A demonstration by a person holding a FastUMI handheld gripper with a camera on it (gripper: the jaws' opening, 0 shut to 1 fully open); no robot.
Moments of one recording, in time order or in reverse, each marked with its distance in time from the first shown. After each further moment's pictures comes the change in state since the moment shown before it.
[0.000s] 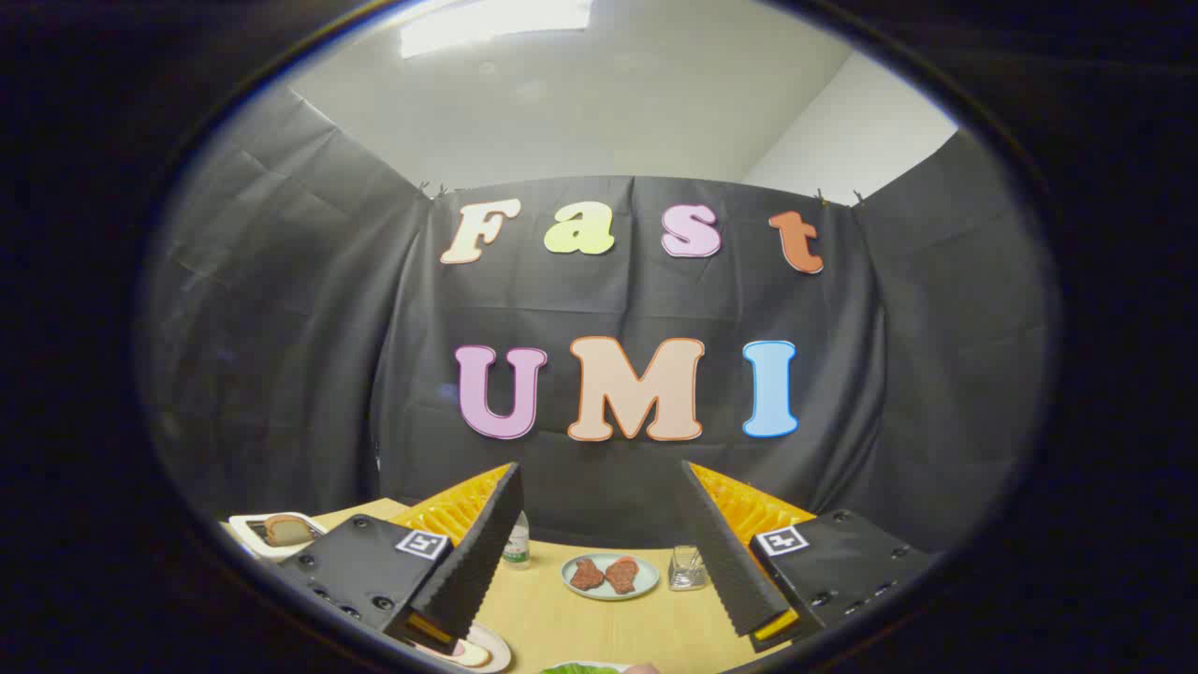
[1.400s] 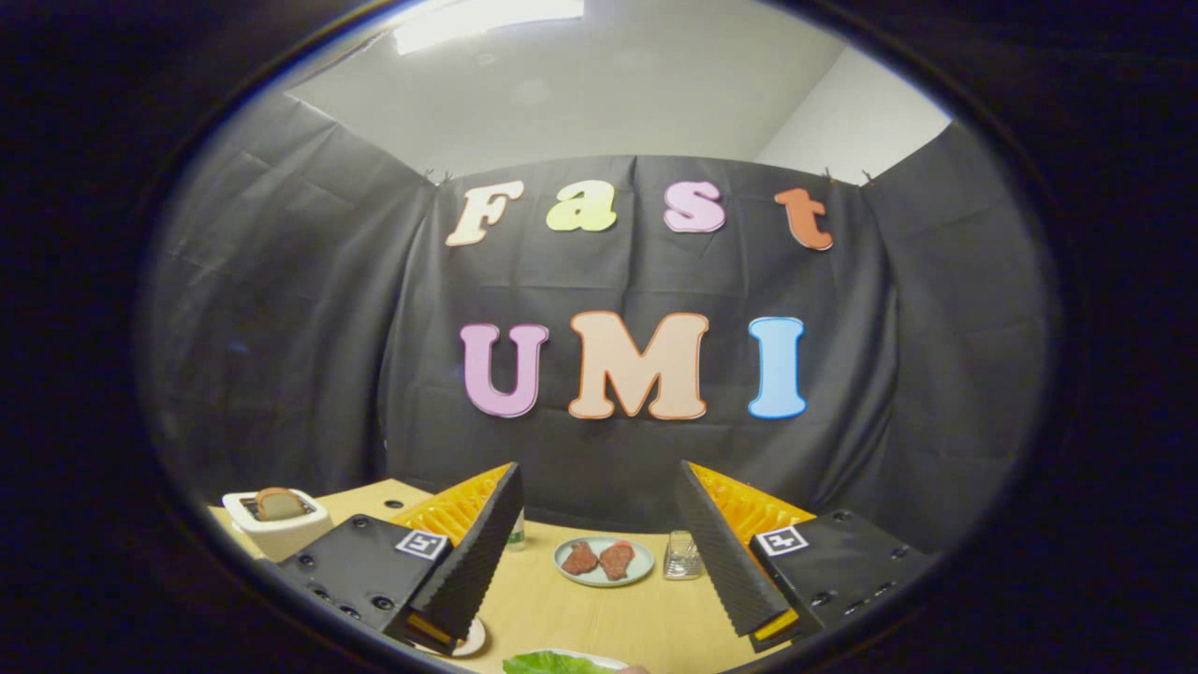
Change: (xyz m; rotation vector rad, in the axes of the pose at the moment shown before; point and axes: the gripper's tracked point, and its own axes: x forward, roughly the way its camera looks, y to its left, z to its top) arm 0.007 -0.031 -0.042 -0.008 0.089 0.082
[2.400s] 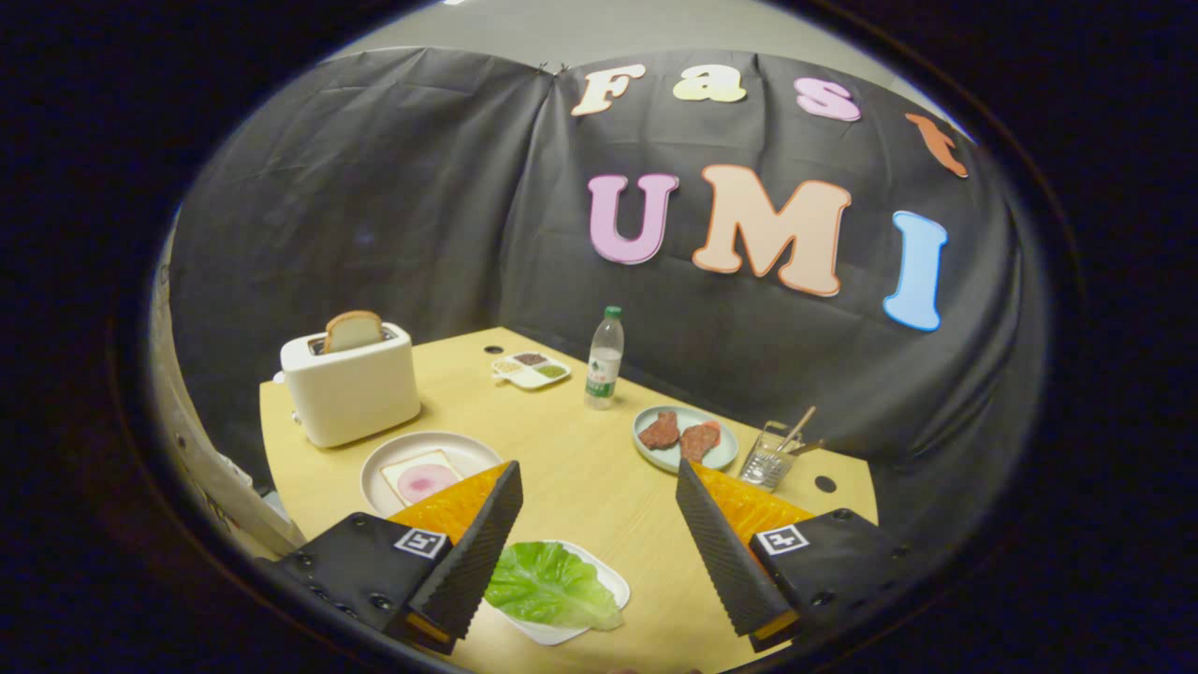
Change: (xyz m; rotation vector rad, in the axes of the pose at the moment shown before) arm -0.026 0.021 -0.173 -0.143 0.423 0.437
